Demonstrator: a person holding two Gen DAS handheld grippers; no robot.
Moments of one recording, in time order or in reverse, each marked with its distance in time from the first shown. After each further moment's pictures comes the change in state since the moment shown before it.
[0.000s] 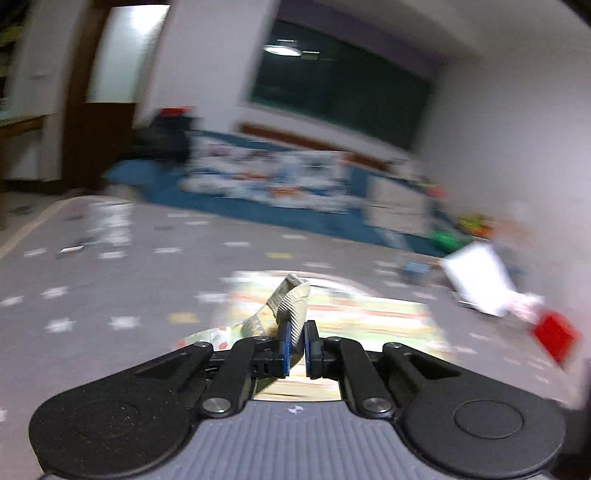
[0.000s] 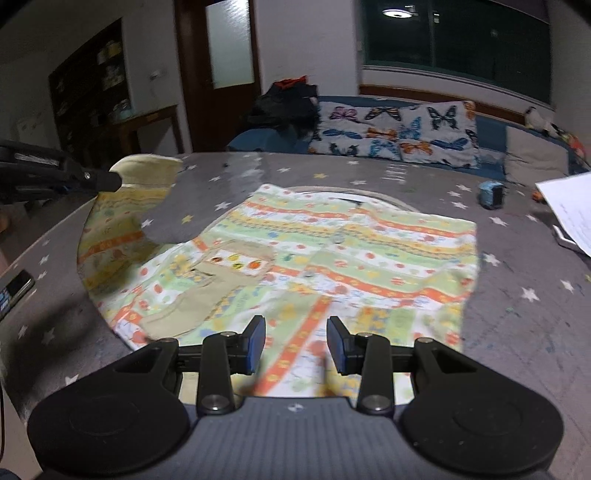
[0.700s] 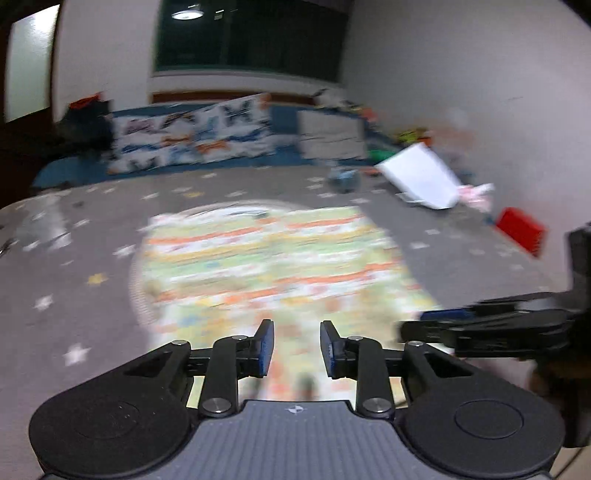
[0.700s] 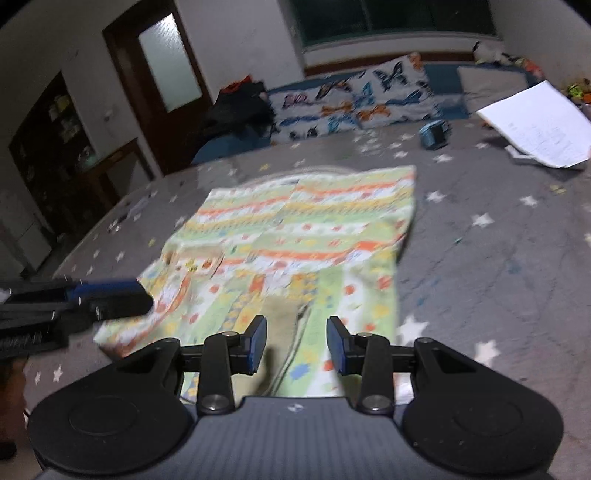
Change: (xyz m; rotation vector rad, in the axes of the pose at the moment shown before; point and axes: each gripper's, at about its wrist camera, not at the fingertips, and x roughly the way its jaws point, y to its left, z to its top) left arm 0.043 -0.026 -0.055 0.221 0.190 -0.052; right arm -0.002 -0.055 -0.018 0.234 0.058 0.026
